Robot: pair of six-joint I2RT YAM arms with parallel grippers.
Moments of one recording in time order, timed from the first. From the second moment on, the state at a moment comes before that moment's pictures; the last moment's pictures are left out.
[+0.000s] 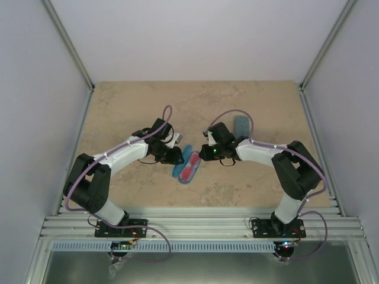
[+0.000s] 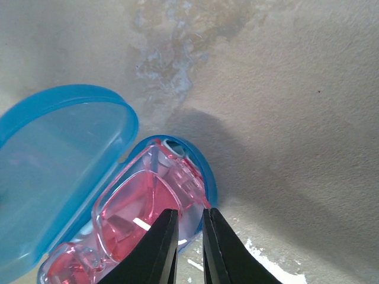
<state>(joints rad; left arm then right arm) -0.51 1.55 0.95 -0.59 0.42 -0.29 0.68 1.75 0.98 -0.20 -0.26 0.49</state>
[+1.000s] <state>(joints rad) -0.52 1.57 0.95 -0.57 0.43 -0.29 0.68 1.78 0.99 -0.19 -0.39 0.43</state>
